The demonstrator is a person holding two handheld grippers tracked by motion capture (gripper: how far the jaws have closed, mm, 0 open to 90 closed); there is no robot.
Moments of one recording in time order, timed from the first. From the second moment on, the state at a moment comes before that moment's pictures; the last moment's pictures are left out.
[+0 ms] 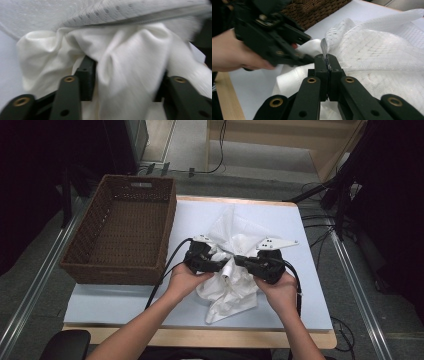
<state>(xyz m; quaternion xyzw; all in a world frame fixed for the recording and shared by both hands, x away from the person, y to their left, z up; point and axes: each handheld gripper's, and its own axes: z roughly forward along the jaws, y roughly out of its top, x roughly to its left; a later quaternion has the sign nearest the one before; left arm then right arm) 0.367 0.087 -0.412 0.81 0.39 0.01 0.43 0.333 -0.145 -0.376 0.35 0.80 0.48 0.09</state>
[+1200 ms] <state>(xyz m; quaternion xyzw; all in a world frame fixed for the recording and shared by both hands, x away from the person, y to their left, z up) 0.407 0.097 -0.448 0.81 0.41 -0.04 0.42 0.337 -0.143 -0.376 0.35 0.80 0.48 0.08</state>
